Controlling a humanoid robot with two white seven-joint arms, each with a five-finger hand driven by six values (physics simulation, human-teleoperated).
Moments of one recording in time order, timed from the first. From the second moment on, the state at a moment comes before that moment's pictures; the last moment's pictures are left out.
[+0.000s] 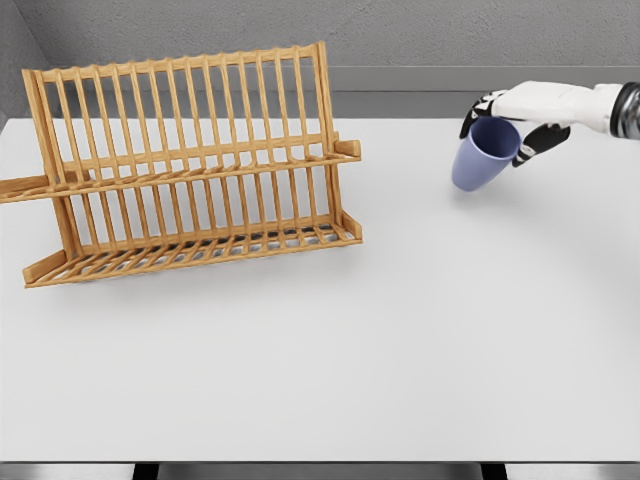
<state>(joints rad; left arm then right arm) 0.06 0.00 -0.28 -0.16 0.00 -0.02 -0.07 -1.02 -0.72 0.81 -0.99 0.24 -0.61 0.61</state>
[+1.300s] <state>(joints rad) 0.06 0.00 -0.28 -0.16 0.00 -0.02 -0.07 -1.08 -0.65 0.71 -1.25 0.24 -0.61 0.61</state>
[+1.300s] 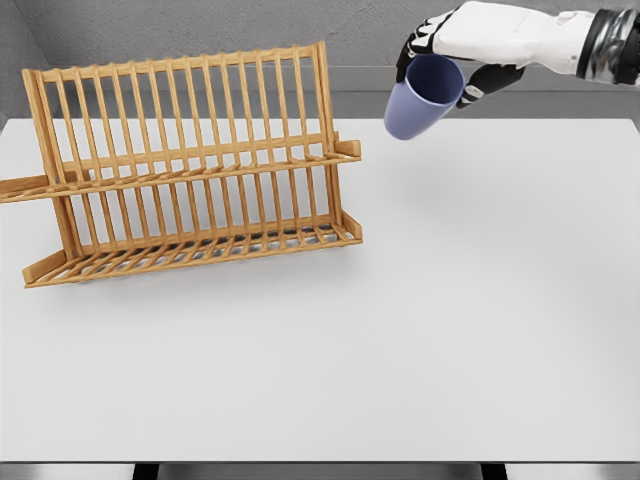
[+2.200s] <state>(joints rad) 0.06 0.00 -0.28 -0.16 0.00 -0.02 -0.07 -1.11 -0.61 0.71 -1.49 0.24 -0.61 0.61</state>
